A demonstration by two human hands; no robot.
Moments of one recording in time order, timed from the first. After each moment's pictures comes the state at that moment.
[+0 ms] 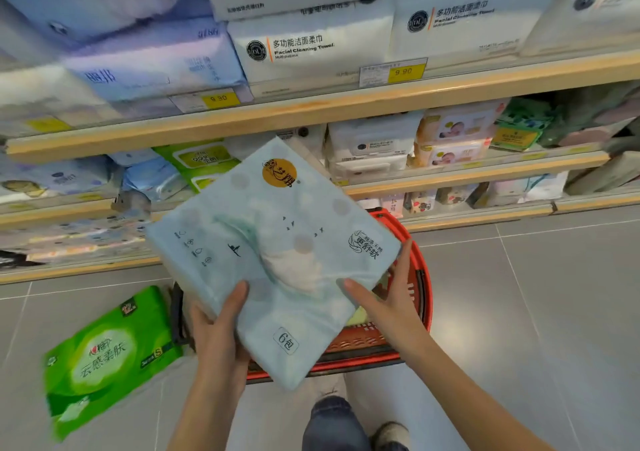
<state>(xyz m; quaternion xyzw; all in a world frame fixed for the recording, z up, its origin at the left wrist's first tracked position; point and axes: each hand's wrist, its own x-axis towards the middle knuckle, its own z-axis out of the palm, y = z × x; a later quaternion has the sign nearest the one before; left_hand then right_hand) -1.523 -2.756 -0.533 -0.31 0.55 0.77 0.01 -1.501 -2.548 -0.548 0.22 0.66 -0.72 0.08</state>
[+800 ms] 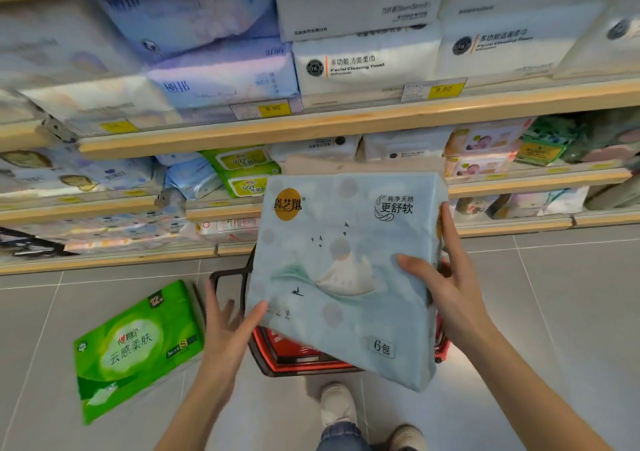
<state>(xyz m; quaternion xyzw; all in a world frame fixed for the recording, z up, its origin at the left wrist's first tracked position) -1.513 -2.824 -0.510 -0.26 0.71 0.64 0.13 -1.515 -2.549 -0.474 0.21 0.64 -0.74 0.00</state>
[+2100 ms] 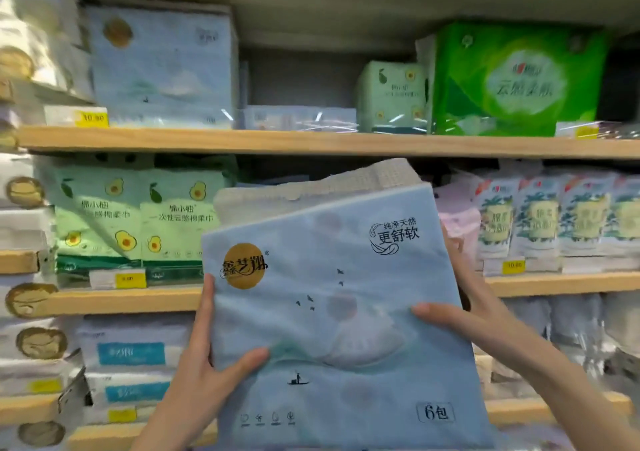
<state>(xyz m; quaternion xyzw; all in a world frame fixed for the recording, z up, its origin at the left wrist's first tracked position) -1.621 -2.802 -0.002 0.25 0.72 0.61 -0.21 -1.543 -2.507 0.075 -0.19 0.78 -0.56 -0.19</state>
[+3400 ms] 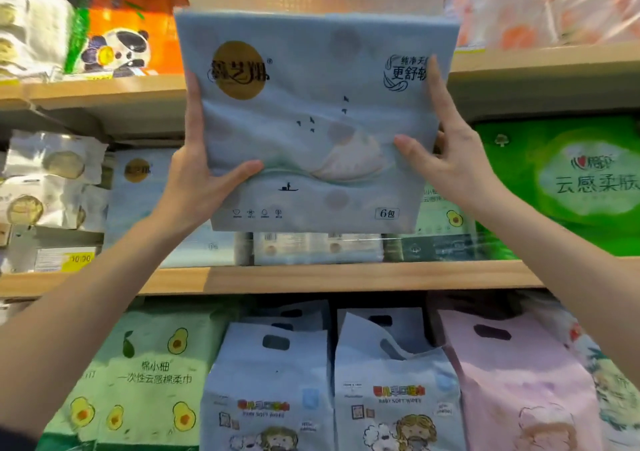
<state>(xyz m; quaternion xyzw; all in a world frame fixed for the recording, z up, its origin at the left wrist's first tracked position) -1.756 -2.764 0.348 0.36 0.63 0.32 -0.61 -1.729 -2.473 0.358 -0.37 0.67 -0.28 -0.59</state>
